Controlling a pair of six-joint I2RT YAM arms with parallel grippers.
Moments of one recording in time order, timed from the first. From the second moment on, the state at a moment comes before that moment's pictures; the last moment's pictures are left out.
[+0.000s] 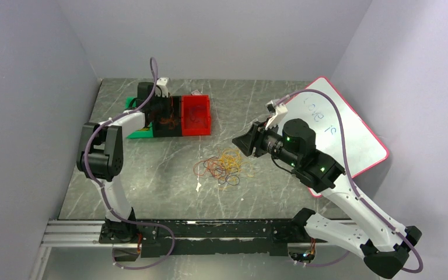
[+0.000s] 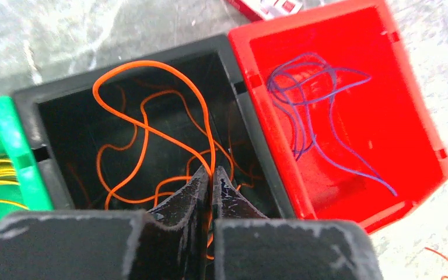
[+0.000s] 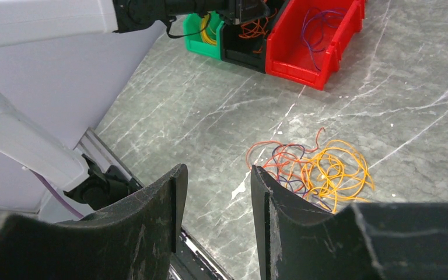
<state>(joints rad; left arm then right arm) -0.15 1.87 1.22 0.08 0.24 -0.05 0.75 0.88 1.02 -0.39 -0.06 0.46</state>
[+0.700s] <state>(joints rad) -0.16 2.01 1.27 0.01 0.24 -0.09 0.75 0.88 1.02 -0.39 -0.06 0.46</state>
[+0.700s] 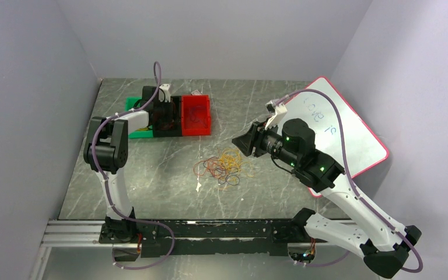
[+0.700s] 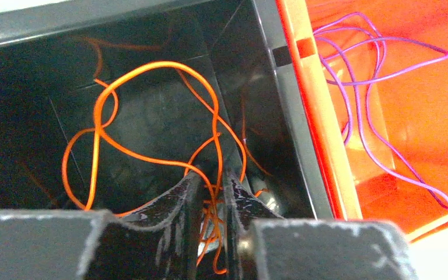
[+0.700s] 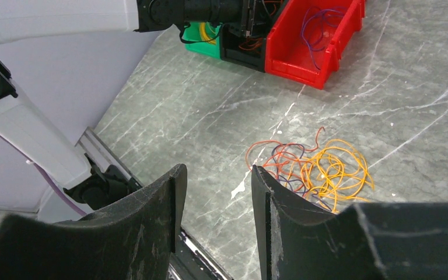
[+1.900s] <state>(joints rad) -0.16 1.33 1.10 -0.04 0.17 -0.16 0.75 0.92 0.92 -0.41 0.15 0.42</state>
